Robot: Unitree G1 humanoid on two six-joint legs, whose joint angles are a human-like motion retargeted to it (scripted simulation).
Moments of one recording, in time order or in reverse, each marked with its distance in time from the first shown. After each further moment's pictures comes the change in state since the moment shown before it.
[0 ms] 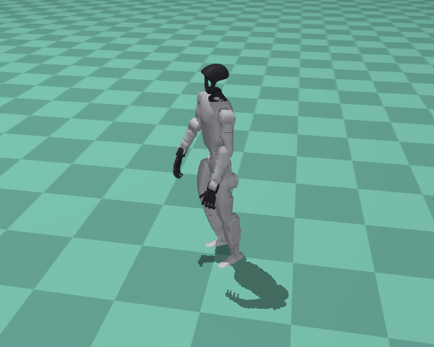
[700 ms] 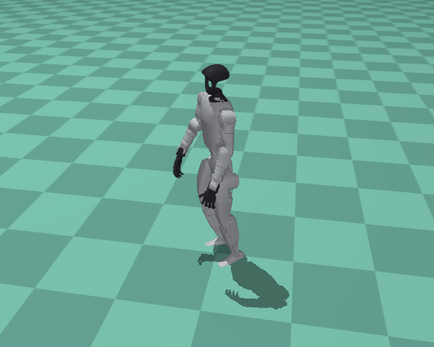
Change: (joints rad) left arm -0.006 -0.018 0.002 0.005 -0.012 -0.005 -0.005; right arm -0.002 -0.012 -0.028 0.027 0.009 0.004 -0.005; waist 0.002 -0.012 -0.024; left_leg -0.112 -0.010 -0.004 0.183 -0.098 0.015; right_leg -0.071 -0.033 0.009 0.099 -0.050 0.017
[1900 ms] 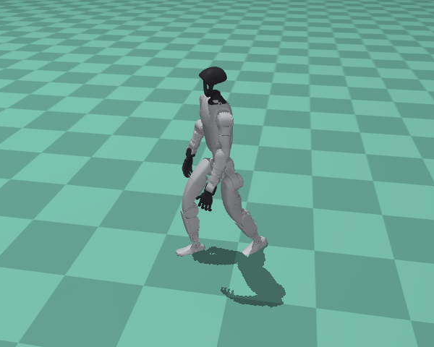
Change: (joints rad) left arm -0.058 -0.007 -0.012 0.044 -0.071 -0.022 0.089; right arm 0.092 -0.020 -0.061 -0.013 0.065 0.001 0.015; waist -0.144 0.019 0.069; left_leg 0.287 -0.047 -0.063 0.009 -0.089 -0.025; right_leg -0.464 0.011 0.109 0.297 0.060 0.000
